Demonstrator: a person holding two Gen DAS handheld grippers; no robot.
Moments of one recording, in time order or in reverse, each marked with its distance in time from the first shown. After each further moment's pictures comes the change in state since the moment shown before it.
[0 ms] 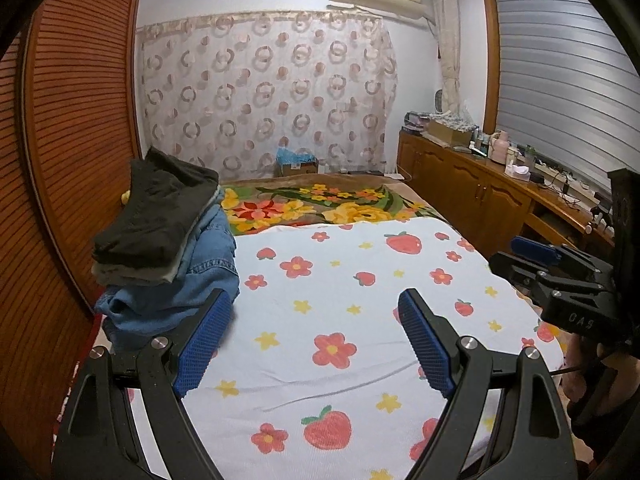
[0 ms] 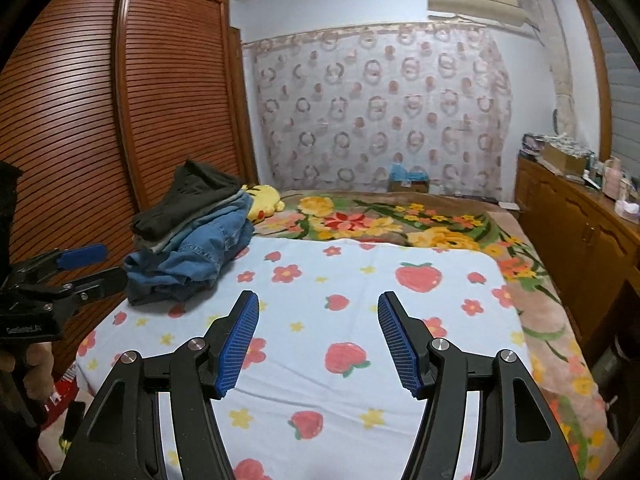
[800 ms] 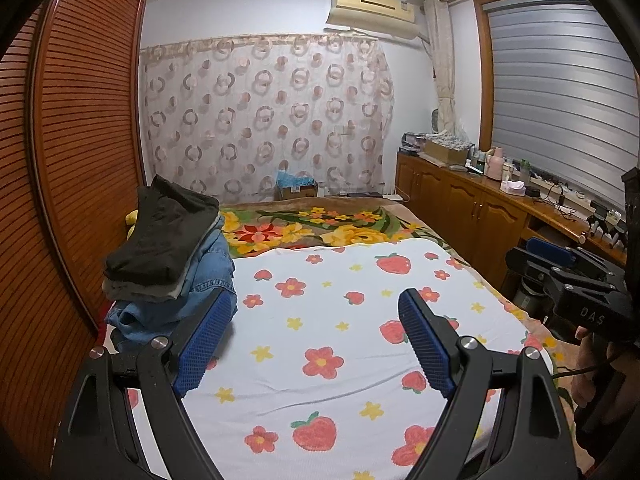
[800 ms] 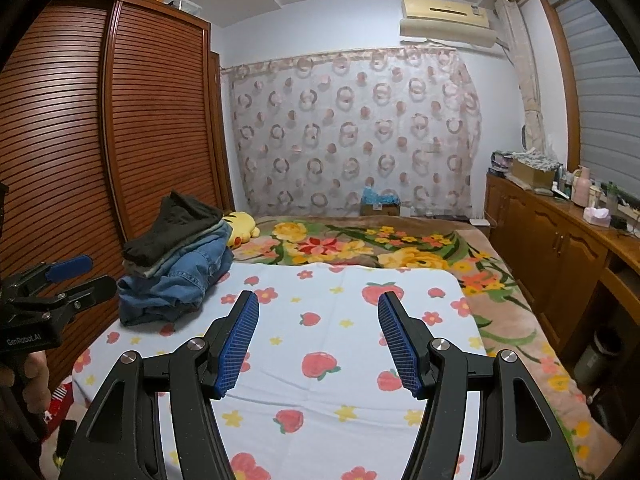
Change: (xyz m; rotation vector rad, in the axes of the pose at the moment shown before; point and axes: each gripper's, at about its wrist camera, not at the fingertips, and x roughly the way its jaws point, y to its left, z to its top) left arm -0.028 -0.015 0.004 0.012 -0.079 0.002; right arm -0.051 0.016 -0.014 0.015 -0.084 -0.088
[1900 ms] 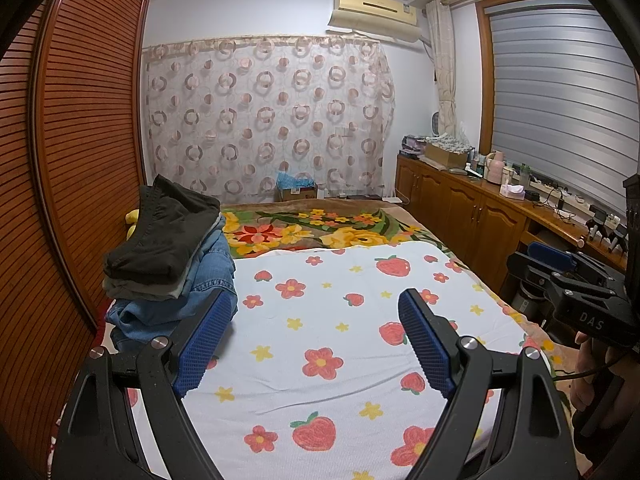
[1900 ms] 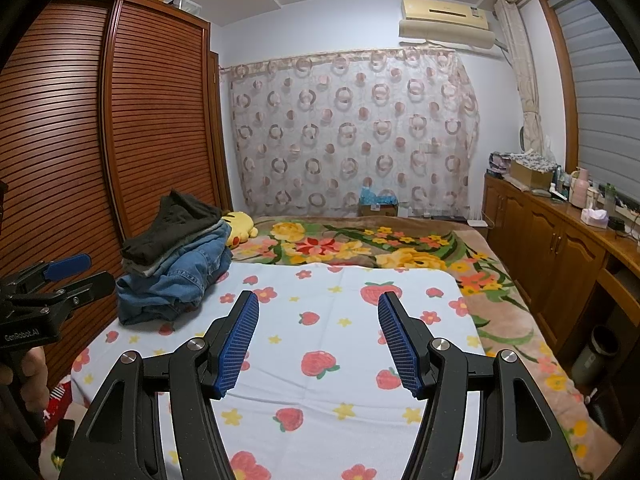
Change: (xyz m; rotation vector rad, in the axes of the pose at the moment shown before) left arm 0.000 0.002 0.000 -0.003 -0.002 -0.002; right arm -0.002 -0.004 0.003 -0.005 0.000 -0.005
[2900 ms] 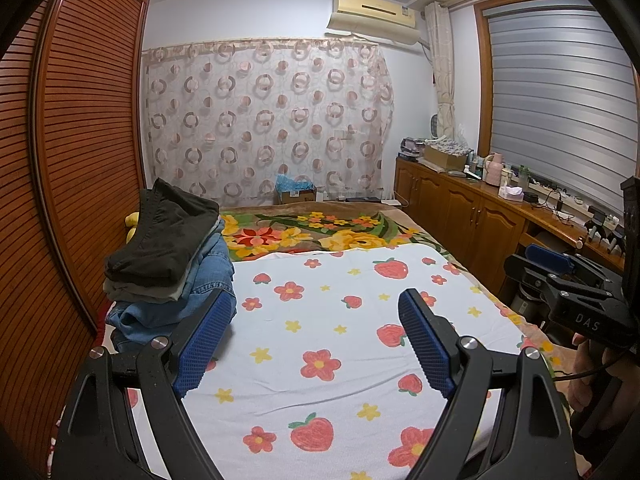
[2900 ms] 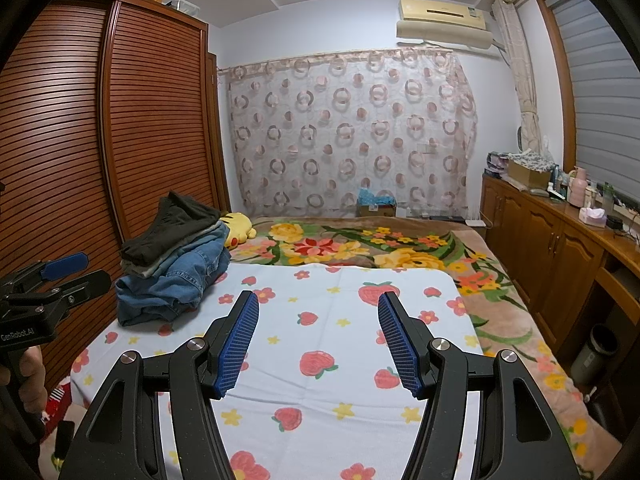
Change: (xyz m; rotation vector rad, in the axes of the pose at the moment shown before) left arm 0.000 0.001 -0.002 -0.002 -0.003 -0.001; right arm -0.002 0.000 -0.001 0.000 -0.003 -0.002
